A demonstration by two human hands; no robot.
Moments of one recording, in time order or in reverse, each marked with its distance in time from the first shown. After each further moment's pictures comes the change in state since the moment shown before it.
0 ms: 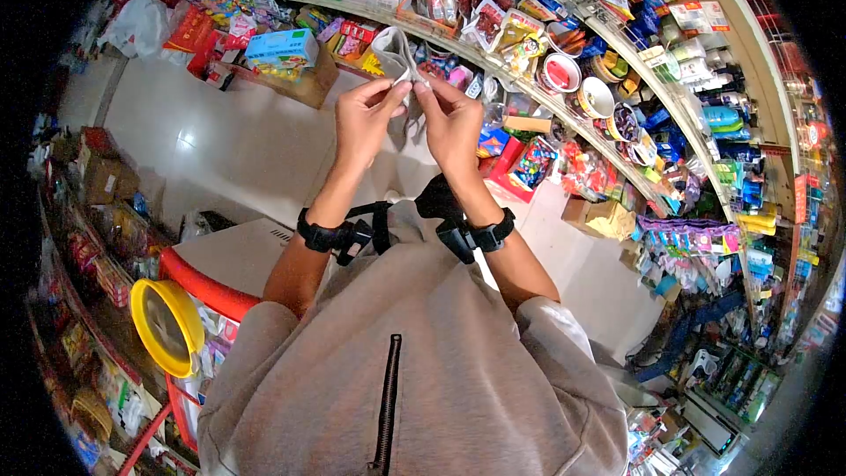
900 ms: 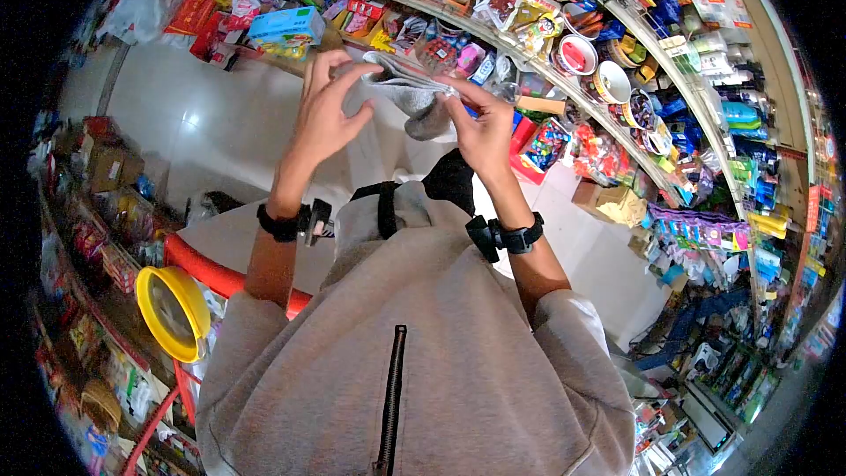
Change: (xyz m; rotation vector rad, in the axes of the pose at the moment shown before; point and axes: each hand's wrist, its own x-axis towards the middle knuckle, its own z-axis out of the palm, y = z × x) left_hand -0.006 0.022 -0.075 0.853 -0.144 0.490; right_hand -0.013 0.013 -0.036 -0.061 -0.124 0.013
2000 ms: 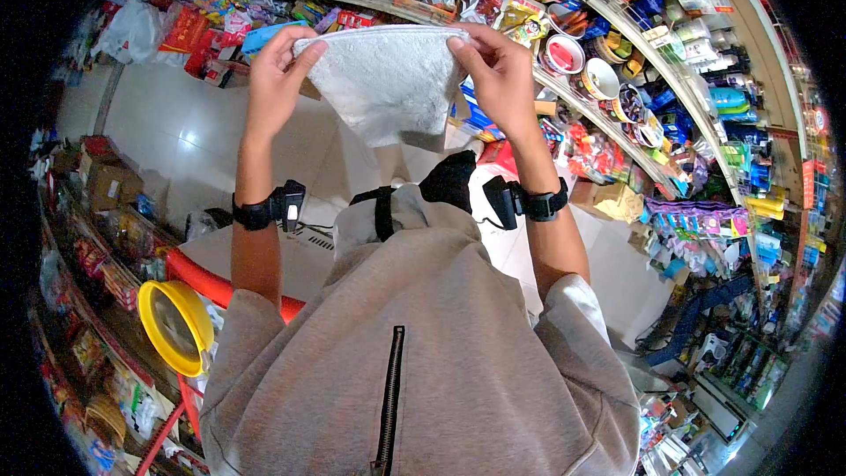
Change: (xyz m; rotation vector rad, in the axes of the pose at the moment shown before) left_hand 0.044 -0.028 -0.037 -0.602 0.016 -0.184; right_hand 0.055 -0.047 -0.027 -0.020 -0.059 -0.104
